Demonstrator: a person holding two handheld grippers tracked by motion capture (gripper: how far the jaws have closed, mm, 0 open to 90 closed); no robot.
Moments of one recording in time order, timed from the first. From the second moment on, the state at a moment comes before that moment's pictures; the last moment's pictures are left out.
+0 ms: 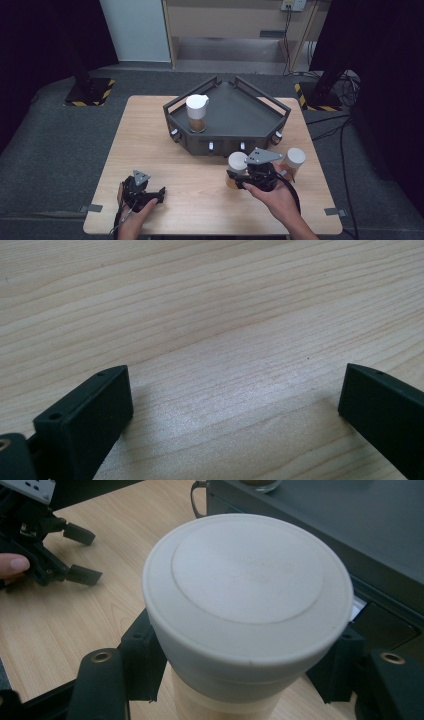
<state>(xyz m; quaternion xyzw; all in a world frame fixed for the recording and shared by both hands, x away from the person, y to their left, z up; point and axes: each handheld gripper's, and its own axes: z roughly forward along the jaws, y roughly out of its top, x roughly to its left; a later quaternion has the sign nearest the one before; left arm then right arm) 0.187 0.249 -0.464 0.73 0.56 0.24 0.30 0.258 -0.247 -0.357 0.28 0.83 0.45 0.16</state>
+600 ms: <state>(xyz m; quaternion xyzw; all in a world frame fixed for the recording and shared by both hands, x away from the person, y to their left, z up) 0.187 0.248 -0.464 0.73 0.57 0.24 0.30 0.262 -0.245 -0.337 0.28 0.83 0.45 0.16</state>
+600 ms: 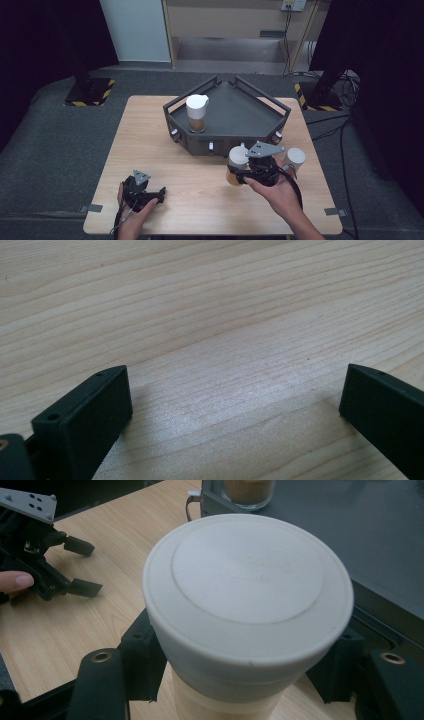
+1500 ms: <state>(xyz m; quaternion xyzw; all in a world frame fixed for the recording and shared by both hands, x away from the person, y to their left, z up) 0.188 0.248 -0.464 0.73 0.57 0.24 0.30 0.267 -0.241 -0.310 0.28 0.84 0.45 0.17</state>
